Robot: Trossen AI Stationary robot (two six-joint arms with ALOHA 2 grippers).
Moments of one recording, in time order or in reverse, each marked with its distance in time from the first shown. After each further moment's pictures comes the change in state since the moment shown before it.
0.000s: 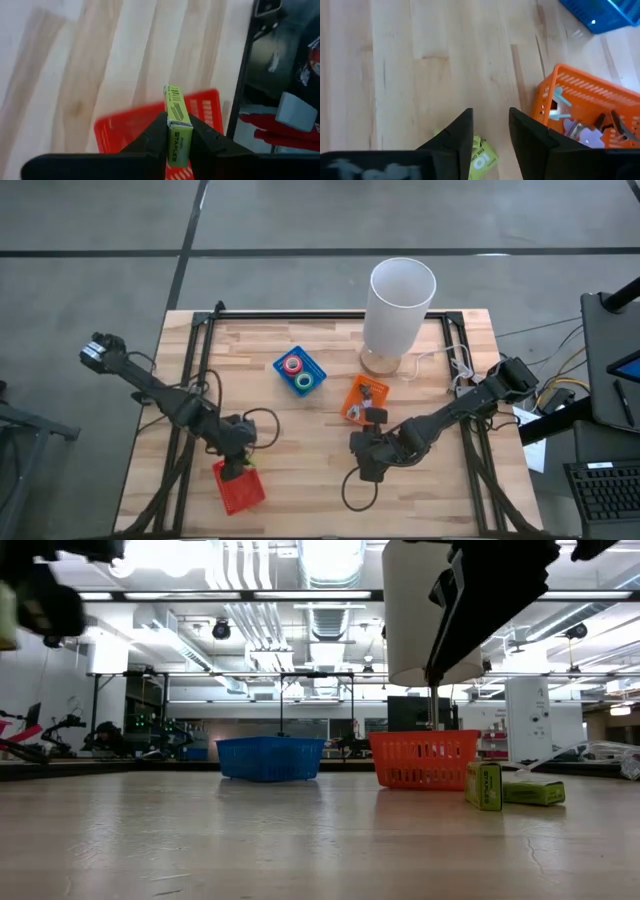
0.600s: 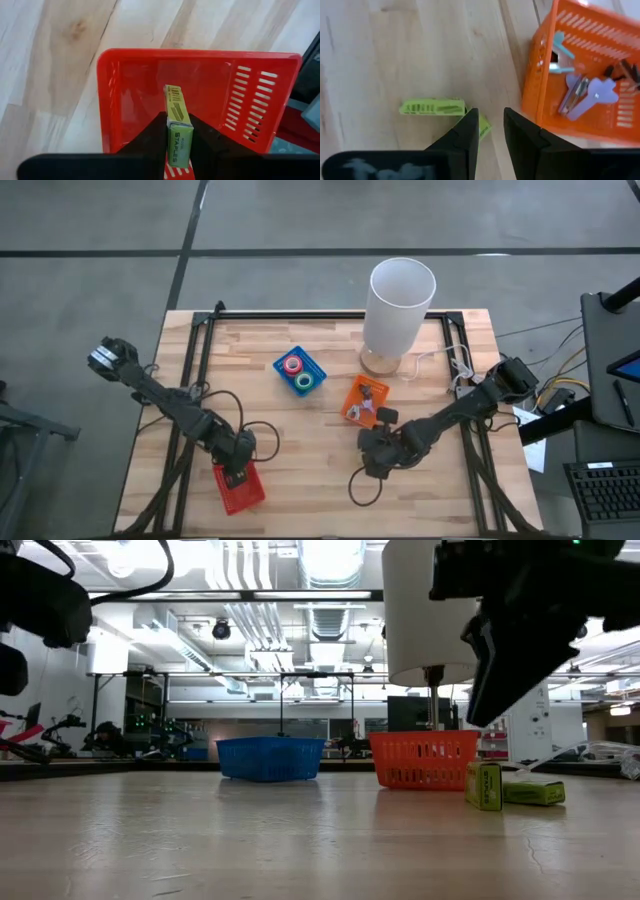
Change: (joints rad) left arm -0.066 0.145 -0.109 0.052 0.113 -0.250; right arm 0.007 0.000 -0.126 -0.004 -0.004 0.137
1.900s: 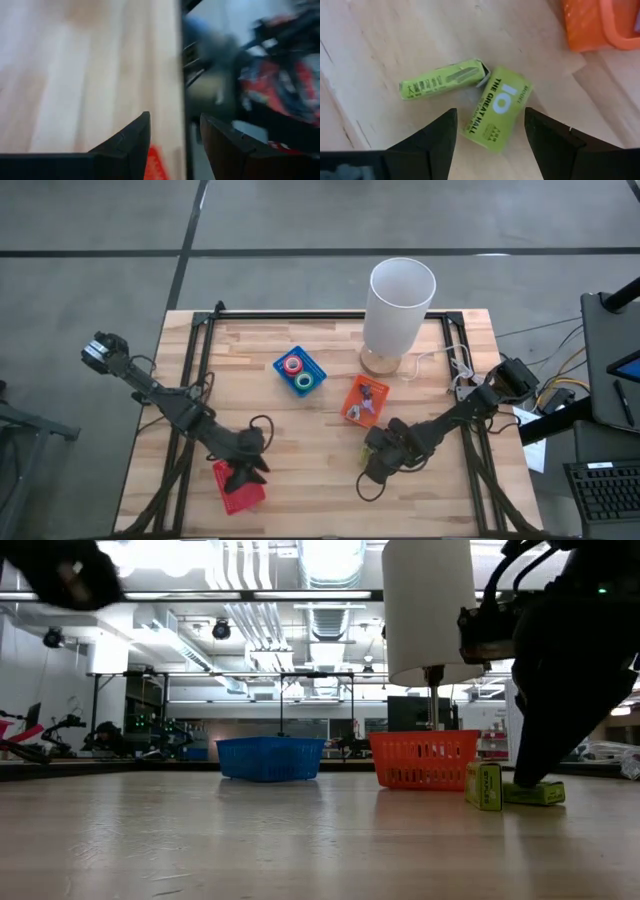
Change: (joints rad) left arm 0.006 -0.137 0.013 0.424 -0.184 0.309; right arm 0.026 0.002 -0.188 0.219 -0.127 0.418
